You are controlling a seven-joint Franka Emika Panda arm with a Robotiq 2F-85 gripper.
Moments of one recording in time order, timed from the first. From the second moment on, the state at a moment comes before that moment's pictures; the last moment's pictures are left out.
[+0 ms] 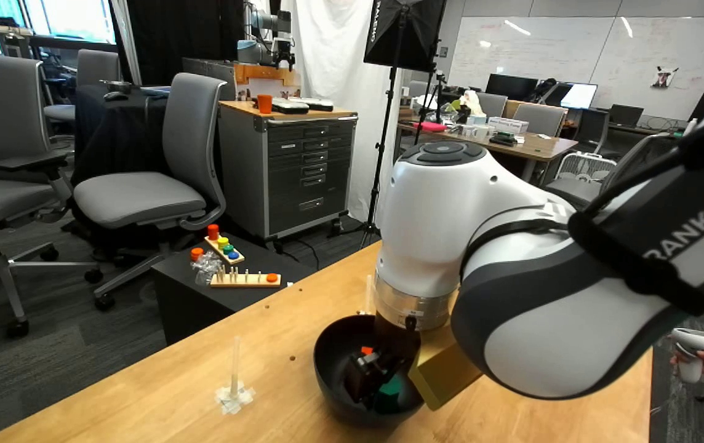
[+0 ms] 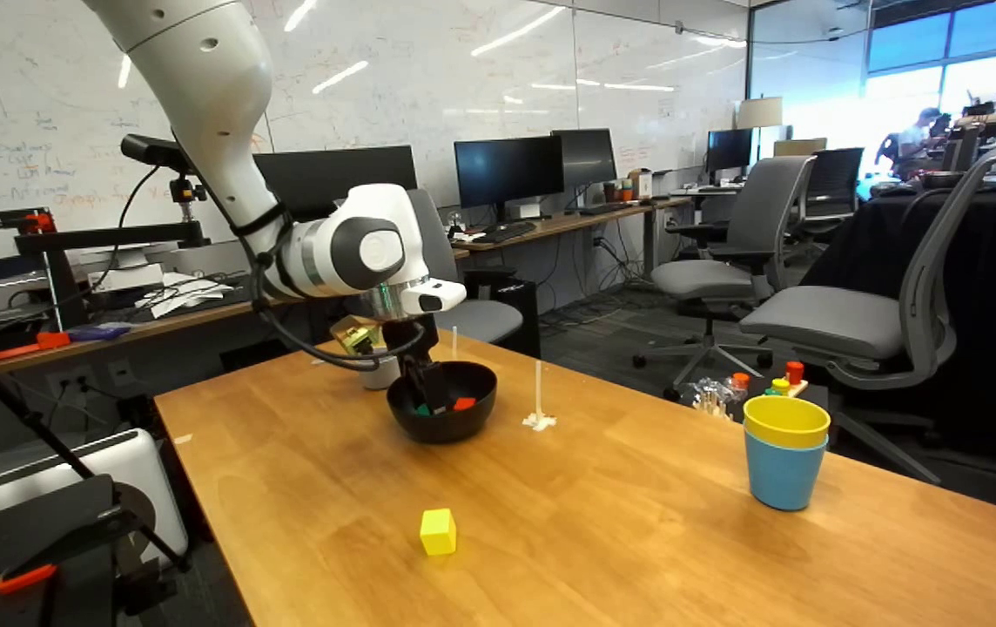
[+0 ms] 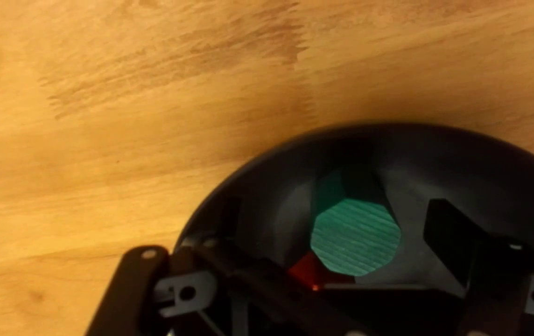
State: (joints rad) arm 0.32 0.69 -0.04 -1.98 -0.21 2.69 0.62
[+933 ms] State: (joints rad) arm 0.33 0.71 -0.05 -1.97 -0.18 2.69 0.61
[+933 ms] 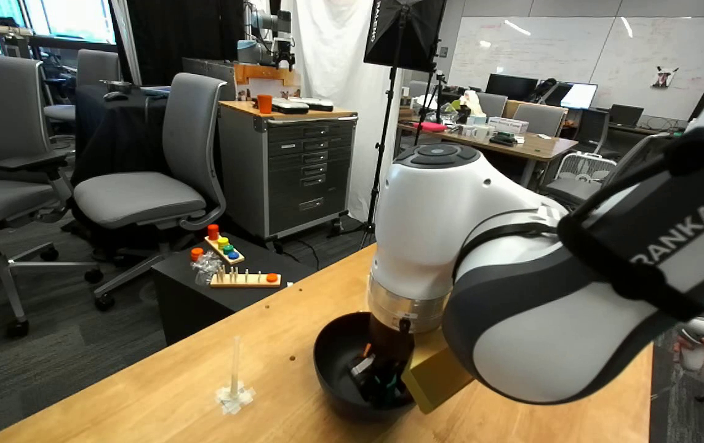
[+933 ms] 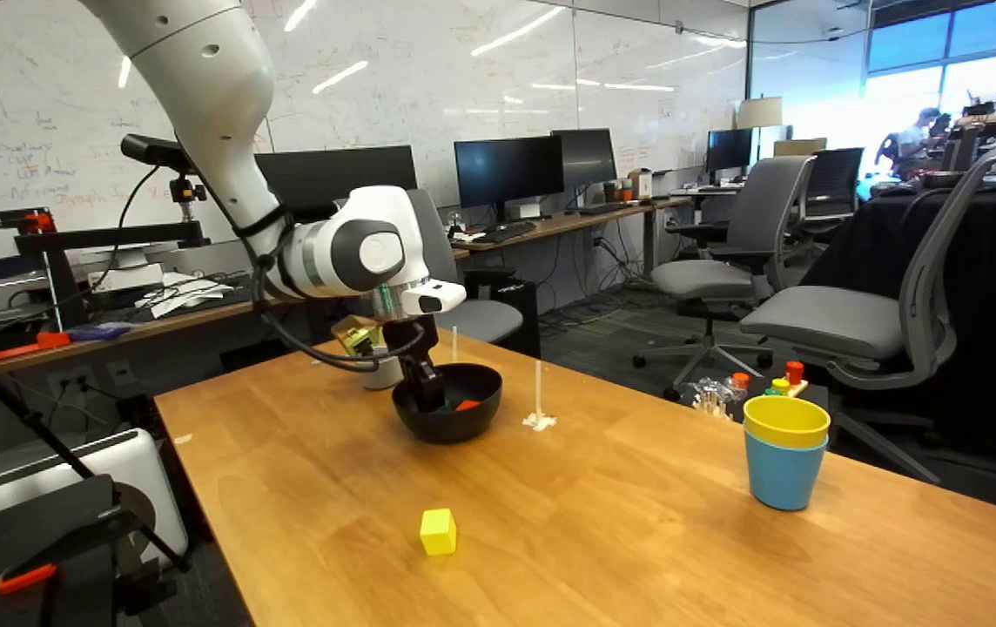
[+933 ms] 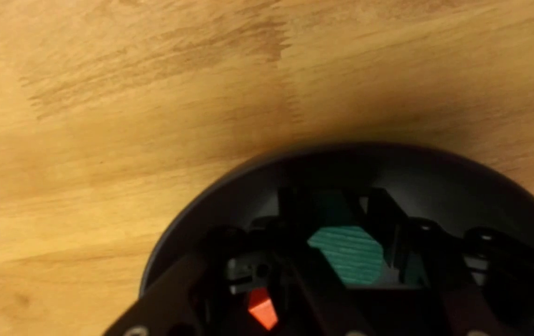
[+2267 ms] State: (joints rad) arm 0.35 0.47 -0.11 -2.01 -0.21 2.62 0.60
